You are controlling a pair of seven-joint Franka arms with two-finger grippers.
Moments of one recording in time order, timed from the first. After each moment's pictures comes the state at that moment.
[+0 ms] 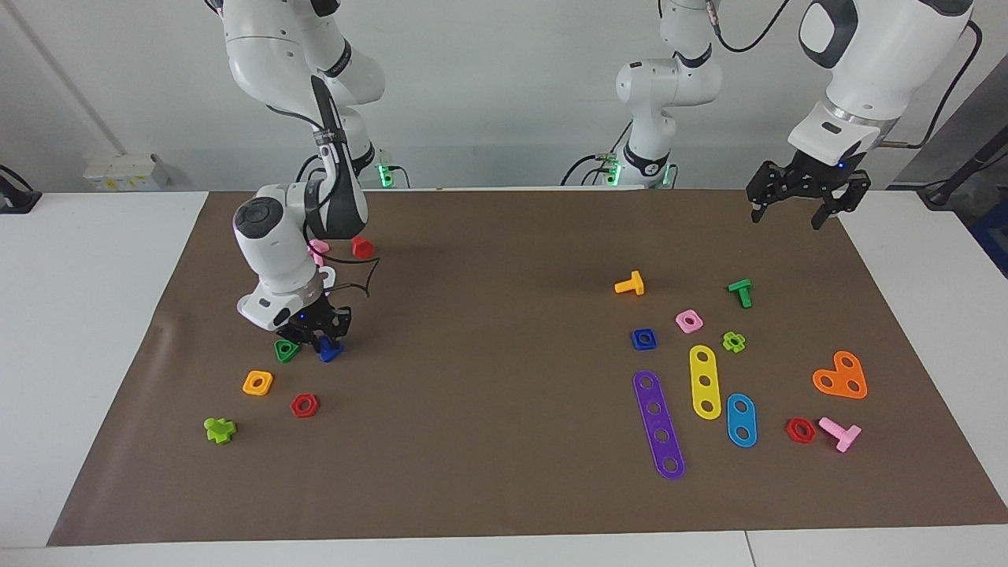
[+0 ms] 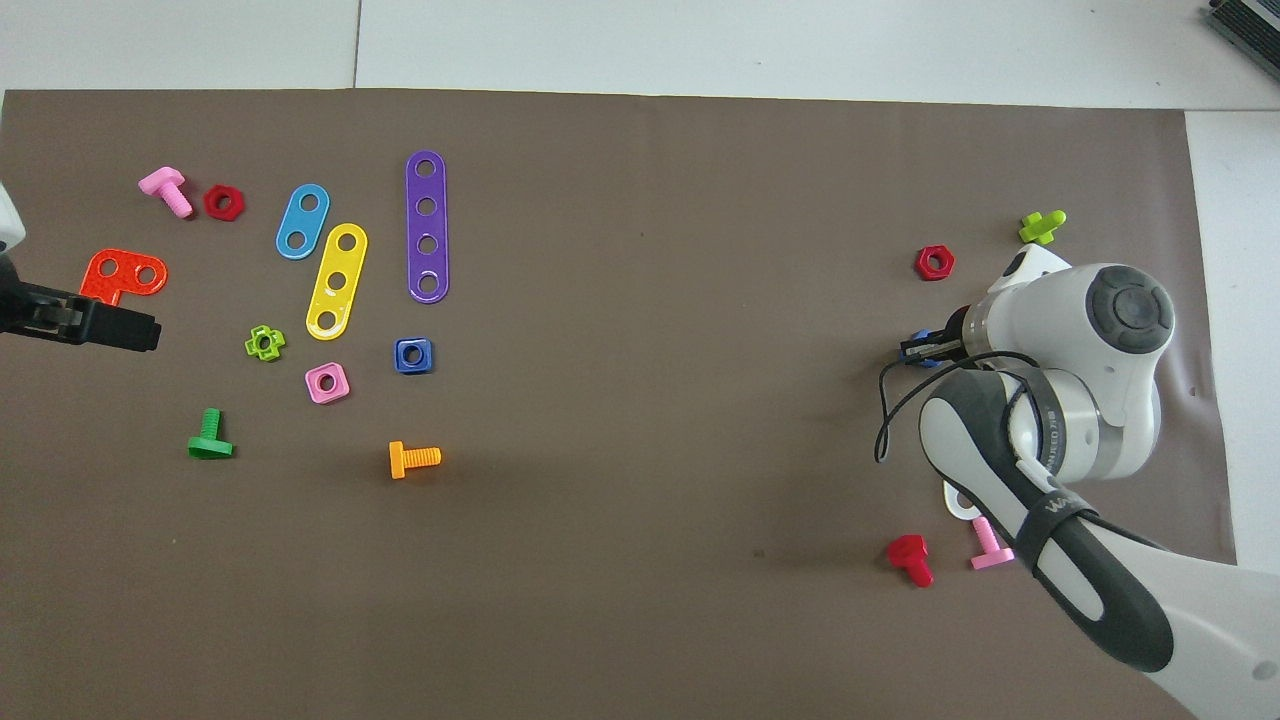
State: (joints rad) left arm -0.04 -0.05 0.00 -1.68 0.01 1.67 0.21; right arm 0.05 0.24 0.00 -2.12 0.02 2.46 -0.15
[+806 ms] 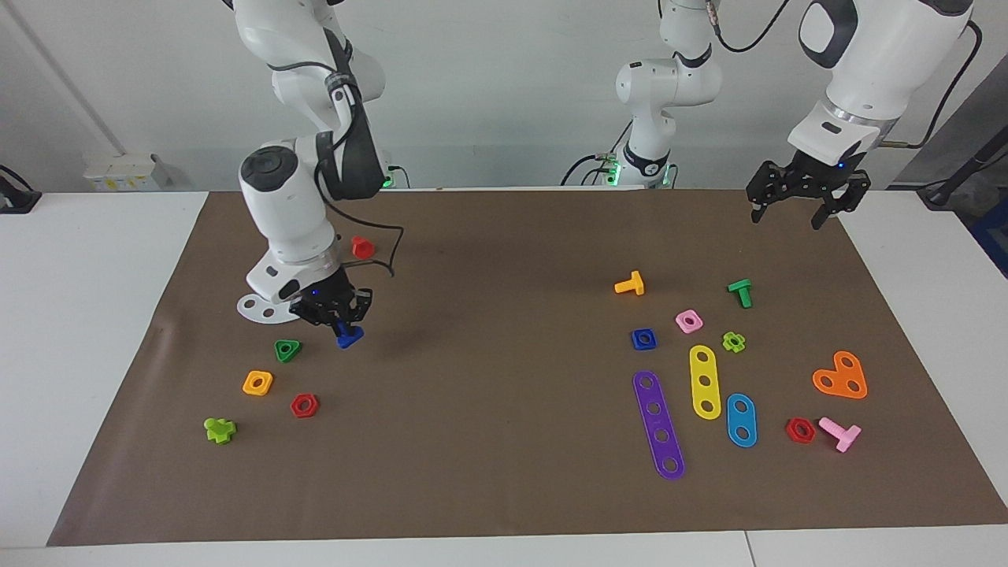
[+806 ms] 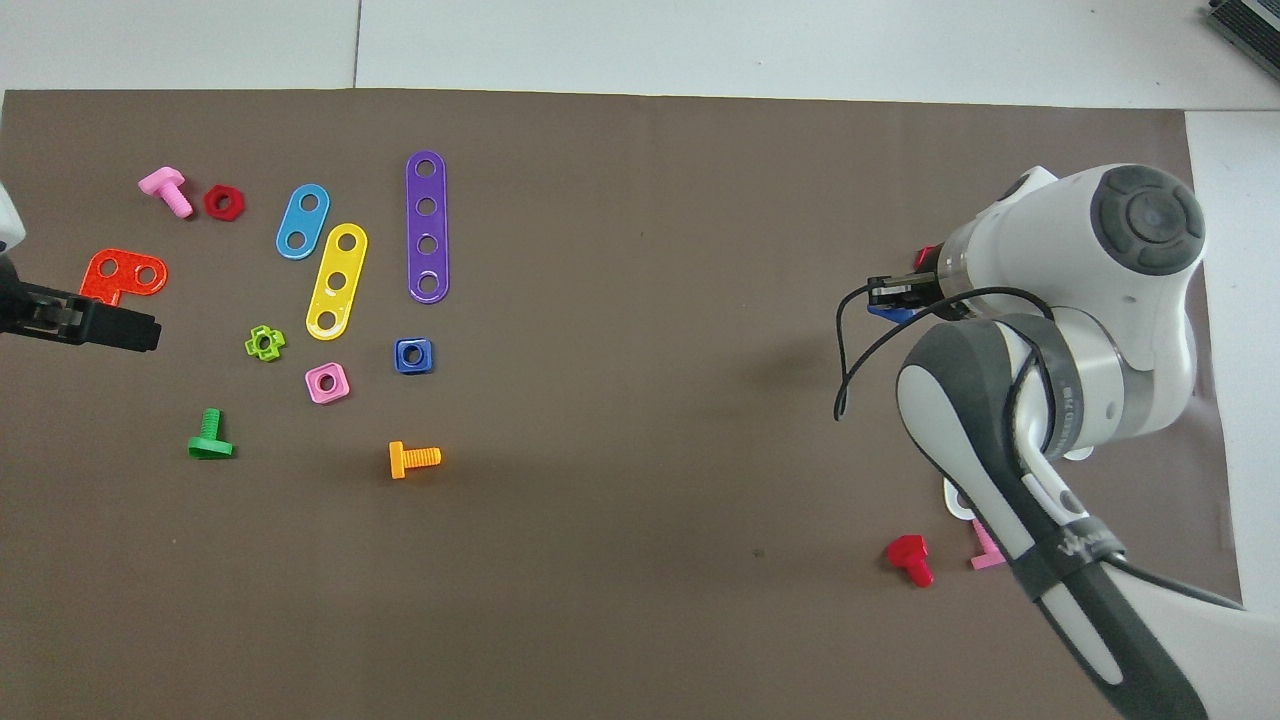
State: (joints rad) left arm -0.04 -0.05 0.00 -1.68 0.01 1.67 0.21; right arm 0.21 0.19 0.00 -1.82 -0.01 2.13 0.18
